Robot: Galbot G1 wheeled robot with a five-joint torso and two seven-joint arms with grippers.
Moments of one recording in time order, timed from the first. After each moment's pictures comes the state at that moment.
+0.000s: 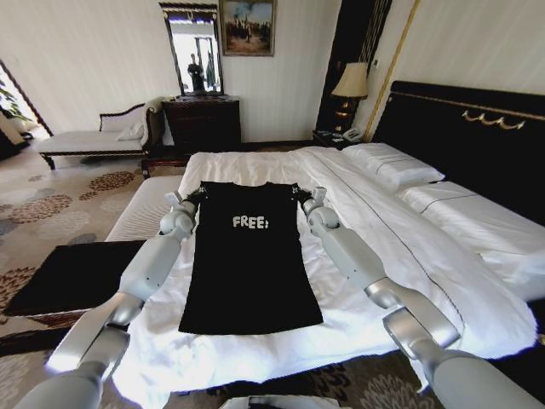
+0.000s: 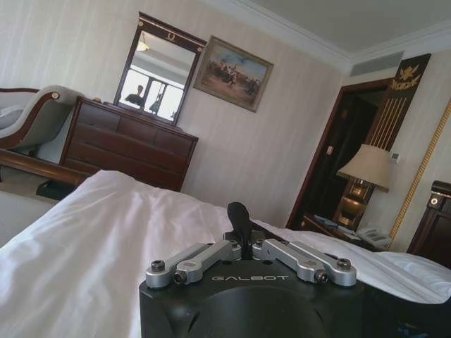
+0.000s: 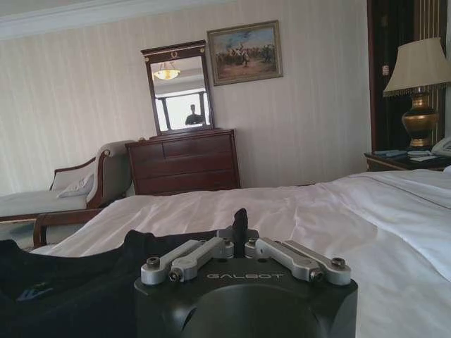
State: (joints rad) left arm 0.45 -1.08 -0.08 -1.24 -0.98 0.04 -0.11; right arm -0.34 1.19 -0.08 1.22 0.78 -0.15 0.19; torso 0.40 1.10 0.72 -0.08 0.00
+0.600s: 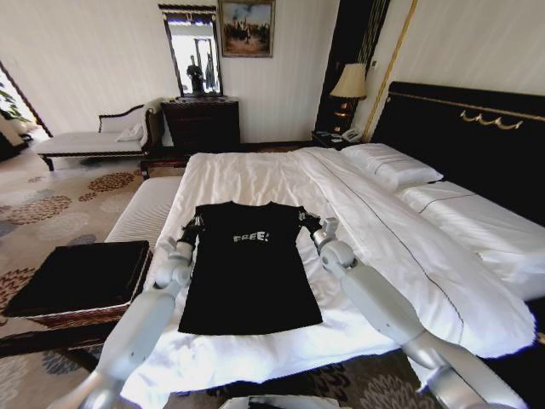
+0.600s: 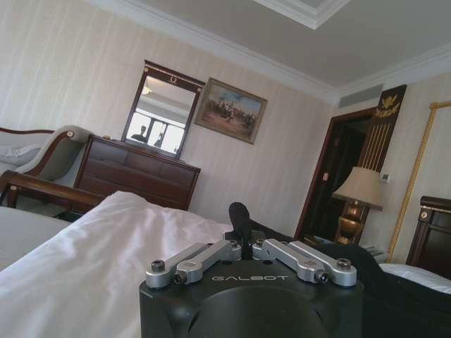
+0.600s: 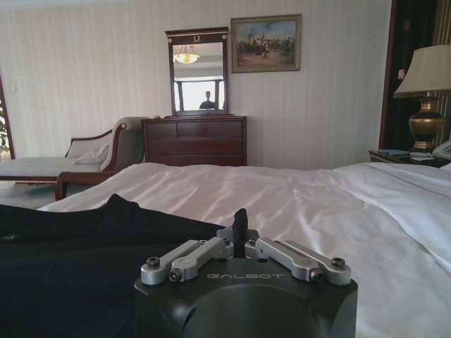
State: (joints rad) left arm 0.99 -1.08 -0.29 -1.59 -0.77 -0.18 -0.09; right arm -0.73 1.00 -0.05 1.62 0.69 -0.12 0.25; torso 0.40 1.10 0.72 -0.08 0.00
